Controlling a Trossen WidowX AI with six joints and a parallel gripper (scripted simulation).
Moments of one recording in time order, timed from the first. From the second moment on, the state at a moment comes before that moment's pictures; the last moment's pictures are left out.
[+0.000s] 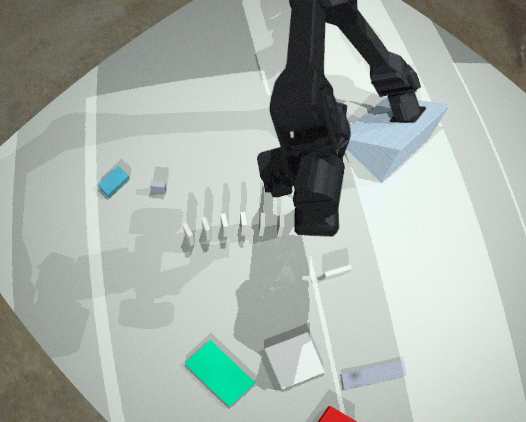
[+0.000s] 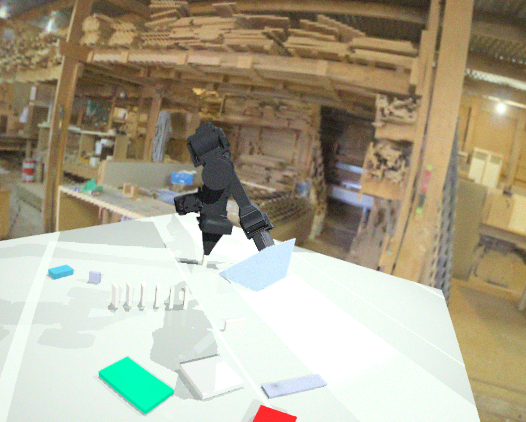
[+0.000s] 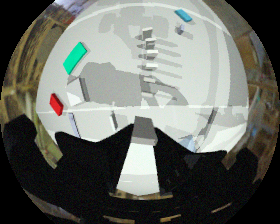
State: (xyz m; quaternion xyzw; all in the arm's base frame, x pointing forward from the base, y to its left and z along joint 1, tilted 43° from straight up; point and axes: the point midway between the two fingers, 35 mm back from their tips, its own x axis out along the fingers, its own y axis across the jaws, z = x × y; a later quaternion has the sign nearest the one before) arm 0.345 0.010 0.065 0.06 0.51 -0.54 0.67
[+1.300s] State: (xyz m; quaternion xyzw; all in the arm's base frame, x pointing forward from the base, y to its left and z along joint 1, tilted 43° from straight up) arm 0.328 -0.068 -0.019 0.06 0.51 -0.55 0.66
